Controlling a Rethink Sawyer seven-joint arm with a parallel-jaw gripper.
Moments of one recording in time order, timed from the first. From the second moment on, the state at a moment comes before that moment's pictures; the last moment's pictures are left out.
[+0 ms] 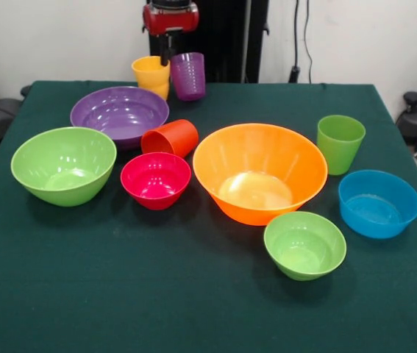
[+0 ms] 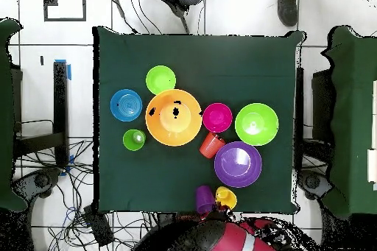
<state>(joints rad) -0.41 -0.50 -0.26 2.15 -0.97 -0.31 1.78</state>
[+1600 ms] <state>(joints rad) -1.16 -1.25 0.63 2.57 -0.65 0.01 1.78</state>
